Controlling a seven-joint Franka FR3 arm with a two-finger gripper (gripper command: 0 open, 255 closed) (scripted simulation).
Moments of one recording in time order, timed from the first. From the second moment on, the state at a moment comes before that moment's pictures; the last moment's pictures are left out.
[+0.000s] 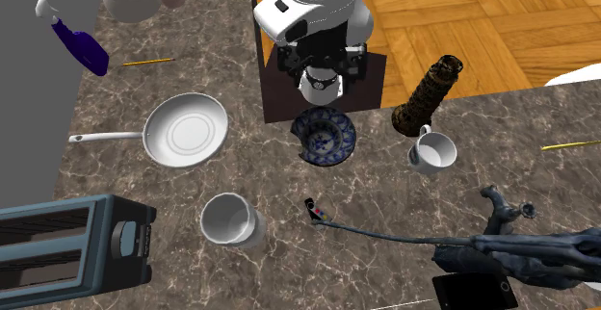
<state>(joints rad) -0.01 -0.78 0.03 -2.31 0.11 1.55 -0.01</state>
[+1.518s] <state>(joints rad) 0.01 -0.14 0.16 -2.31 0.05 2.17 0.04</state>
